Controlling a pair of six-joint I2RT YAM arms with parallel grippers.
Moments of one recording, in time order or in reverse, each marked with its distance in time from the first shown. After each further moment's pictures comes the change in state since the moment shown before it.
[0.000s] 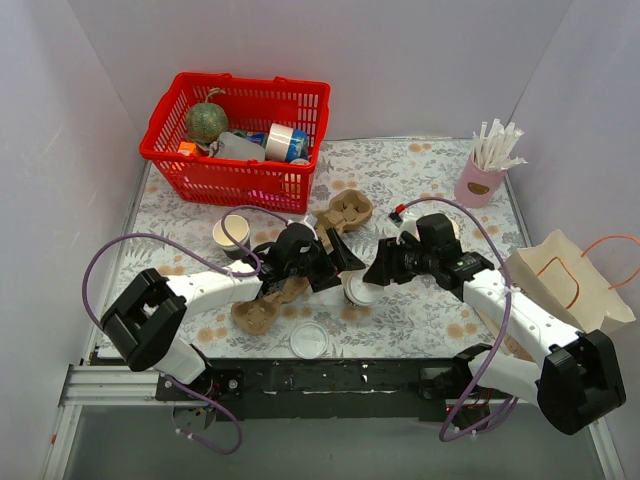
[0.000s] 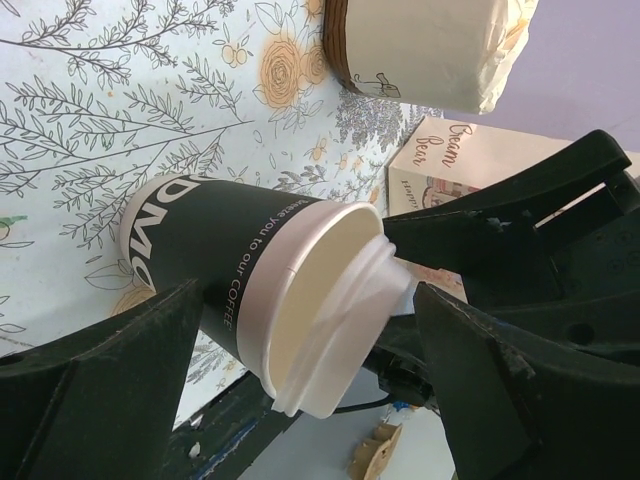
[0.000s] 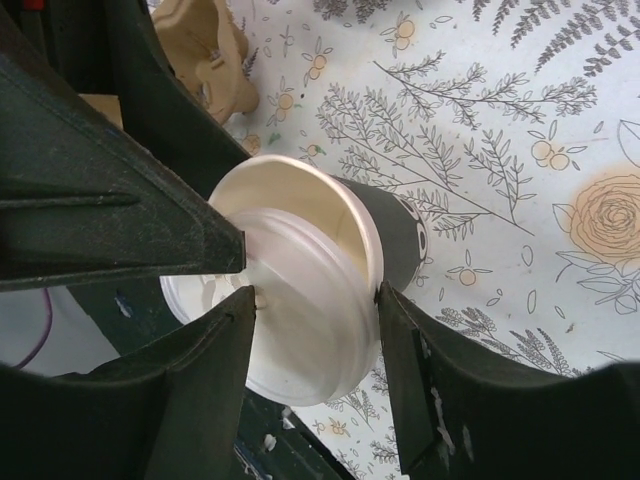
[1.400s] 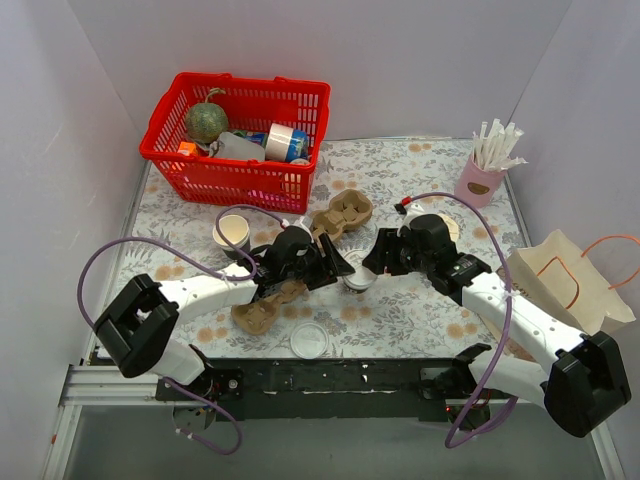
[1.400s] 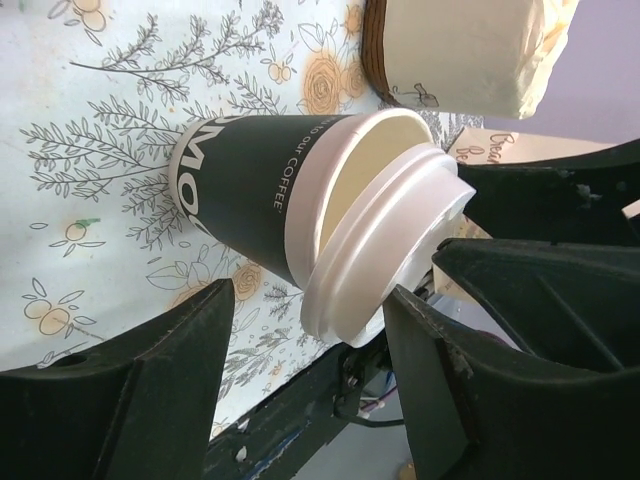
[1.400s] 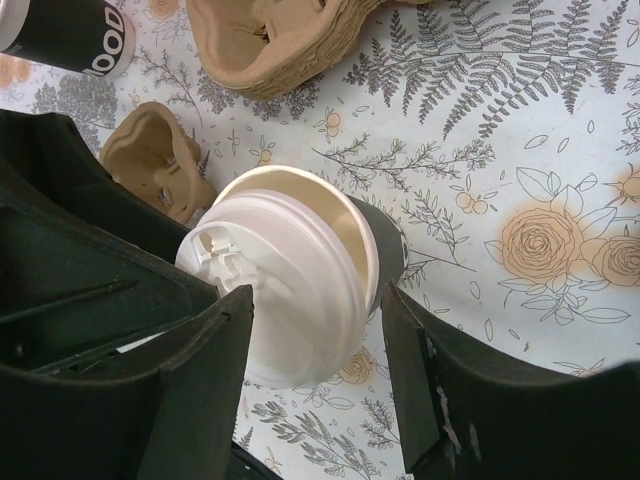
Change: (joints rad) left arm 0.000 -0.042 -0.027 -0.050 -0.072 0.092; right arm 0.100 -0.022 0.012 0.077 0.342 0.148
